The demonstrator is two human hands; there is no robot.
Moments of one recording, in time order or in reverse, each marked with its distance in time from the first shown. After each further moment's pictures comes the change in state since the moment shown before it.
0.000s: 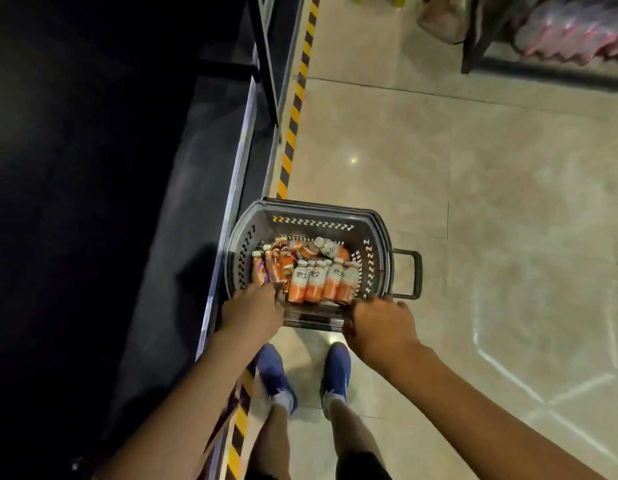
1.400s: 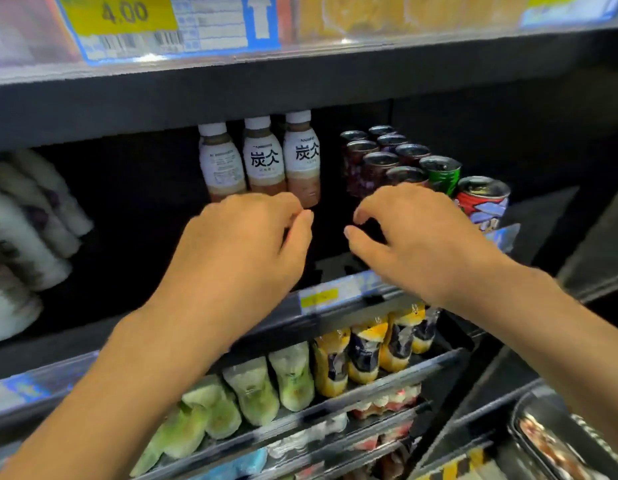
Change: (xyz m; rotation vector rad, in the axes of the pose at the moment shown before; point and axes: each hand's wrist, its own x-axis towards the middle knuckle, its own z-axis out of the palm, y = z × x) left_hand -0.947 -0.280 0.050 -0.130 1.271 -0.743; right_hand -0.728 -0.471 -0.033 -0.249 0.778 -1.395
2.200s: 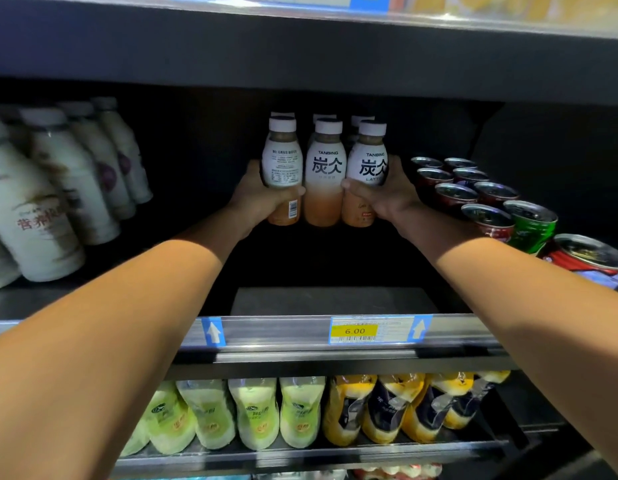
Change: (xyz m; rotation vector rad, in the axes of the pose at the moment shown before) left_hand 0.122 -0.159 0.129 -0.926 0.168 -0.566; right_hand 0.206 0.024 0.112 0.975 0.027 0.262
